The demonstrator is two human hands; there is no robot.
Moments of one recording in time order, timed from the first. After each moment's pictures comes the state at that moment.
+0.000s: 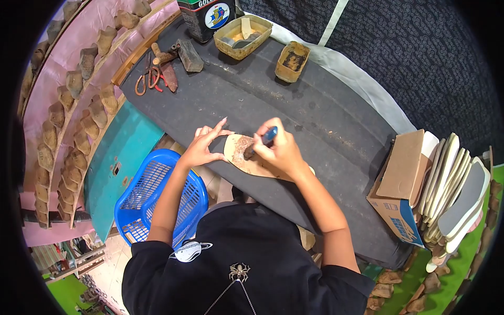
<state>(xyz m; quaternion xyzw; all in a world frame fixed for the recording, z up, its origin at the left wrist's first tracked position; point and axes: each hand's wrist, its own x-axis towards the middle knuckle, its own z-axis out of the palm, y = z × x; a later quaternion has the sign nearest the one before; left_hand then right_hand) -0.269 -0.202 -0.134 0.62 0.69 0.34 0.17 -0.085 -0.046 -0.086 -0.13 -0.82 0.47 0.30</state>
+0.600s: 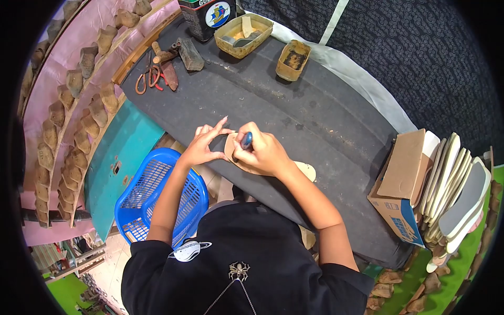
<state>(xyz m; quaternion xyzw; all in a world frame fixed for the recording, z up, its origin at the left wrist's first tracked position) -0.269 -0.202 -0.133 0.62 0.69 0.34 0.17 -0.100 -0.066 -0.075 -0.07 -0.86 0.44 0.25</state>
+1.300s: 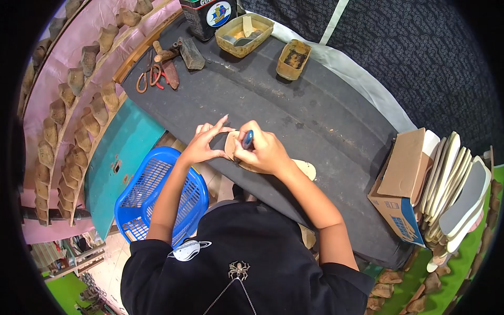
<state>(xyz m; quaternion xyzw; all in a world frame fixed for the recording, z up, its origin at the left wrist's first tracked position) -0.269 -0.202 -0.136 0.62 0.69 0.34 0.16 -0.098 -0.071 -0.072 -0.06 -0.85 0.43 0.30</state>
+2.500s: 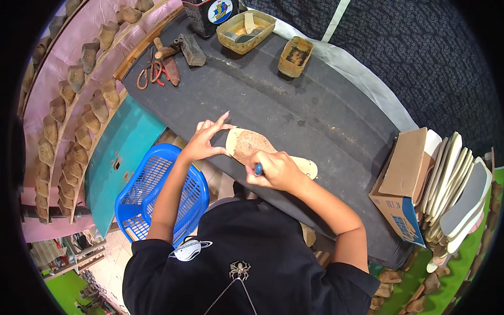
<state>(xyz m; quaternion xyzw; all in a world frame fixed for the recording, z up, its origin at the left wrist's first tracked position) -0.269 -0.202 -0.136 0.63 0.68 0.34 0.16 -0.061 -0.076 -0.071 0.07 -0.89 0.35 0.28</state>
